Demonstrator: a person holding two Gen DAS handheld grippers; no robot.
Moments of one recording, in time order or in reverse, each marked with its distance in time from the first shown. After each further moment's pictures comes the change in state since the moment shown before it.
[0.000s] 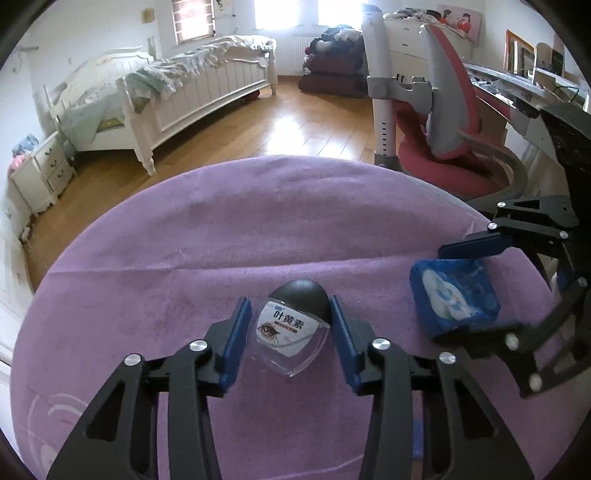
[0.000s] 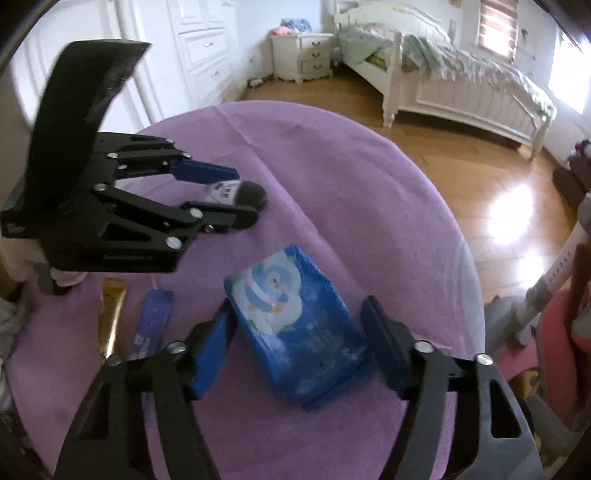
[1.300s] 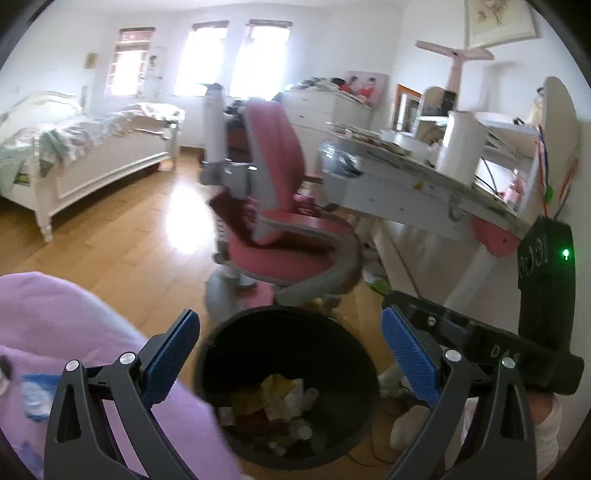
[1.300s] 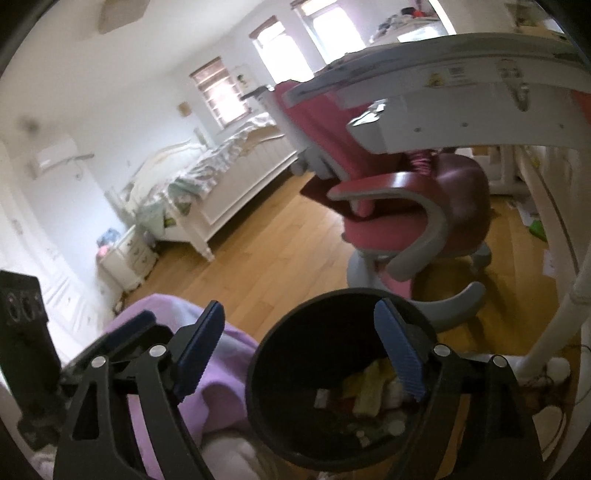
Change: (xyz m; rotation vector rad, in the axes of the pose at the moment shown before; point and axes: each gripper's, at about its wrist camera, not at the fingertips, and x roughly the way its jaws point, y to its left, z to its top) left arm -0.060 -0.250 0.047 0.007 -0.328 -0.359; right arm -0.236 -0.113 -0.250 0.905 -0.565 -0.356
